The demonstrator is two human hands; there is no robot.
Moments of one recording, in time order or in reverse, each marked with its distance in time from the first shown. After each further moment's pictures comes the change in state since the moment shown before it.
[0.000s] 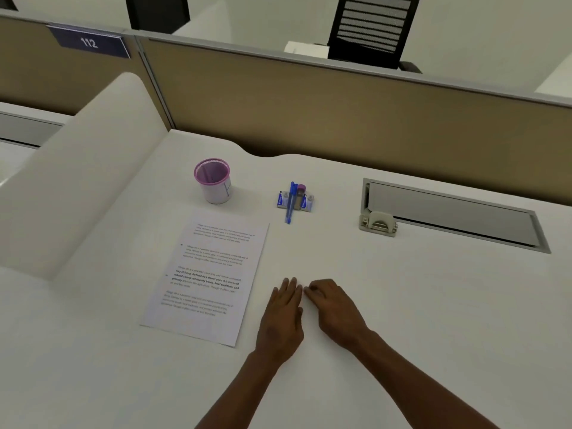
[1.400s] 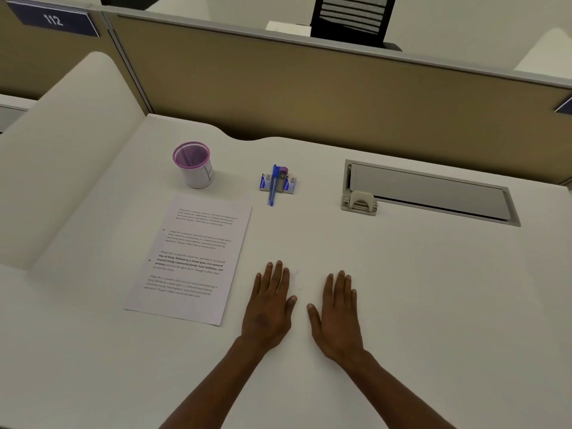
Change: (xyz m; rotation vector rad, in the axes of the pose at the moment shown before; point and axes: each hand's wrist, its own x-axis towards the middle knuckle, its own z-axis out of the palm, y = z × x) left_hand -0.014 -0.002 0.015 0.300 -0.149 0.011; right_hand -0.075 -0.015 0.019 -0.036 -0.078 0.534
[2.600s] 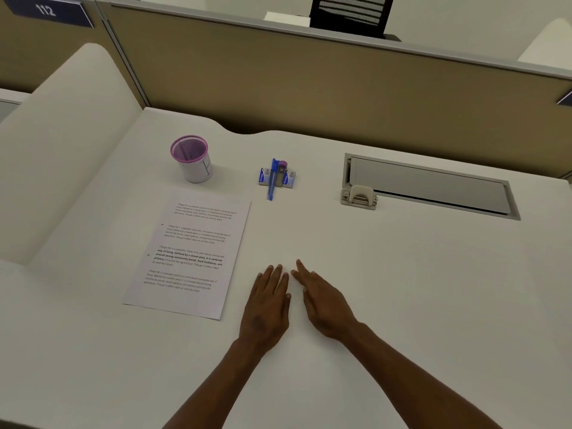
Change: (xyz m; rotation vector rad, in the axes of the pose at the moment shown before) left_hand -0.017 0.005 -0.004 -0.136 0.182 0.035; right_hand 0.026 -0.006 -0.019 0.322 -0.020 -0.436
